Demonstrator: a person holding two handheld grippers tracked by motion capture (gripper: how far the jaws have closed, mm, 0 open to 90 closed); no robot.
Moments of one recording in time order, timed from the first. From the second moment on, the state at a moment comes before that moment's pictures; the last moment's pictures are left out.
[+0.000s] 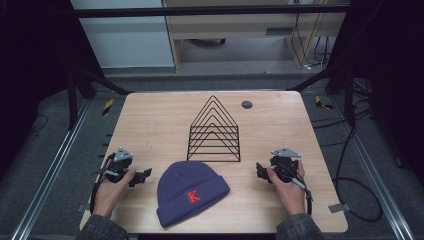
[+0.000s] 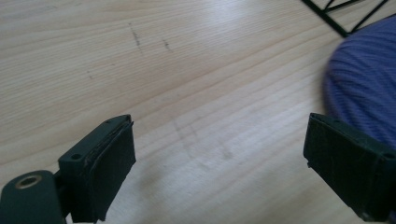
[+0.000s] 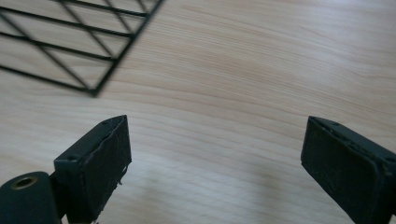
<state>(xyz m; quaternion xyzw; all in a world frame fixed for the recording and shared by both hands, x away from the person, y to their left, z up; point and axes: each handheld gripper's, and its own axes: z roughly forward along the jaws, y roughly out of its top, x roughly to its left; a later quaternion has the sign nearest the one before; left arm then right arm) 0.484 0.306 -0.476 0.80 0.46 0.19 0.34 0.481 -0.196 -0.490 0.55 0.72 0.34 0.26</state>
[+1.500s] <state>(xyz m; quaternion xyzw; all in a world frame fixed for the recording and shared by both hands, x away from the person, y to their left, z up) 0.503 0.208 -0.465 0.86 0.43 0.09 0.24 0.447 -0.129 -0.467 0.38 0.83 0.39 0.14</state>
